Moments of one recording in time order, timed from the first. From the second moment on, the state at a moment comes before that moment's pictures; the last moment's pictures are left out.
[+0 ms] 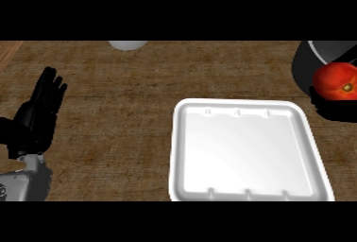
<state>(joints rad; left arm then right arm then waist) -0.18 0.20 0.13 -1.65 0.08 0.11 0.22 -0.44 -0.25 -0.27 -1.90 0.67 0.23 0.40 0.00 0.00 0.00</state>
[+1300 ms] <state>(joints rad) -0.24 0.19 0.12 -1.61 0.07 0.10 0.22 -0.75 -0.56 -0.42 -0.73 0.89 -0.30 -0.13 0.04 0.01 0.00</state>
